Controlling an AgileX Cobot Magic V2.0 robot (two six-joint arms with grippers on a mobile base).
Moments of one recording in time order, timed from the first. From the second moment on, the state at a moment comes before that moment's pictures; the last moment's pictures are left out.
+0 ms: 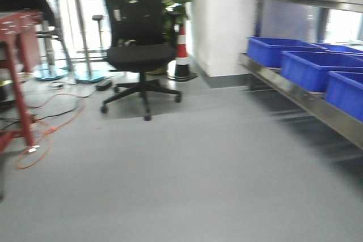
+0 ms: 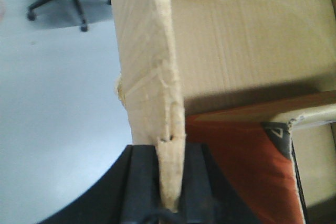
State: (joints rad) left arm -0.36 1.44 -2.09 0.13 1.26 -0.27; right arm 0.25 1.33 -1.82 0.20 1.05 -0.08
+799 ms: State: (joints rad) left arm -0.36 1.44 -2.09 0.13 1.25 -0.27; right arm 0.25 1.33 -1.82 0.20 1.05 -0.08
